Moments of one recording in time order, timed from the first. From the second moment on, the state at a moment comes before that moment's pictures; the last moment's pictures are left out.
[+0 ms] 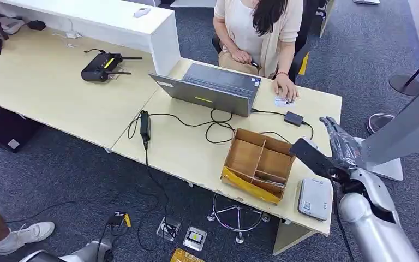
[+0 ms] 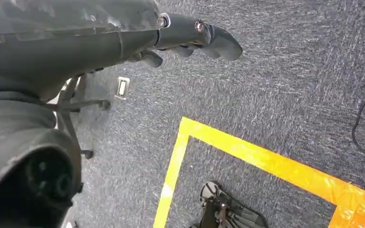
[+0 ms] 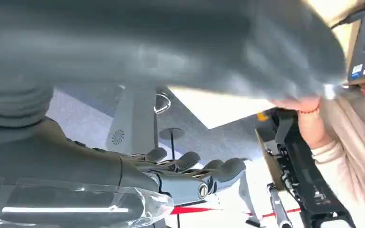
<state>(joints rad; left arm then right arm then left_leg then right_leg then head) -0.11 0.18 -0.08 -0.15 0.32 0.13 0.10 -0.89 0.08 0.60 -0.51 0.68 -0.19 -0.18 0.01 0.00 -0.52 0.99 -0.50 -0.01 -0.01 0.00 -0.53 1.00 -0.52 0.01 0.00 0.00</state>
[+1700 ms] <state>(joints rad) -0.11 0.17 -0.08 -0.15 0.36 0.16 0.12 -0.53 0.09 0.63 -1.01 0.77 -0.24 -0.05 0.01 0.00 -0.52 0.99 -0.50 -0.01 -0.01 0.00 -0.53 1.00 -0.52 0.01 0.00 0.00</state>
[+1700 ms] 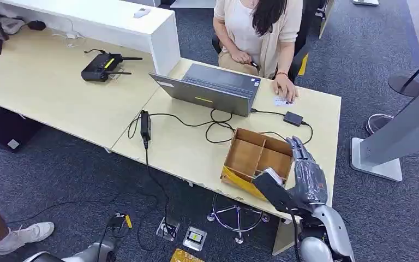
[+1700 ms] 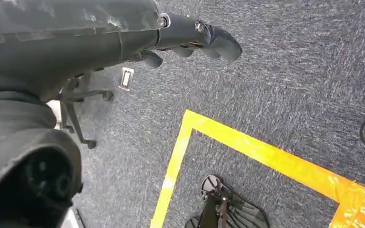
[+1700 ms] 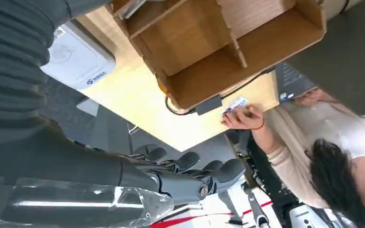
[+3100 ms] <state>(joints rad) -0.11 0.17 -0.11 -0.15 0.36 0.16 0.11 -0.60 0.15 0.63 -0.67 0.77 -0.29 -0.11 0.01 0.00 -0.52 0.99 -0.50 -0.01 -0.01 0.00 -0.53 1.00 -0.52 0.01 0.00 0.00</state>
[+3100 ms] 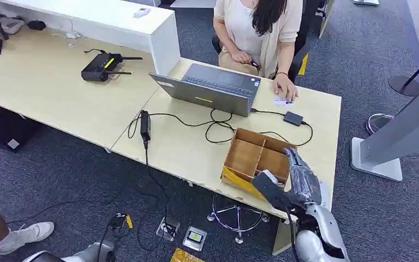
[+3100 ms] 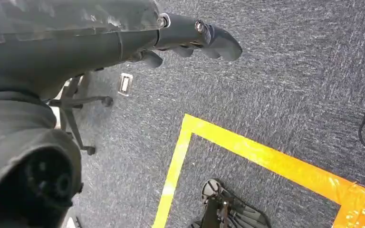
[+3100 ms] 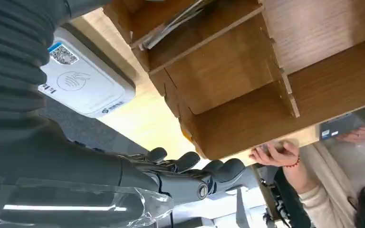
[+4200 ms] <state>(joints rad) -0.11 0.17 -0.11 -0.15 0.36 0.16 0.11 -0.60 0.22 0.63 -0.63 0.78 -0.27 -0.14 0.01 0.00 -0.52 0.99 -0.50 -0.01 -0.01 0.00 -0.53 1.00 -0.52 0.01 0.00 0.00</state>
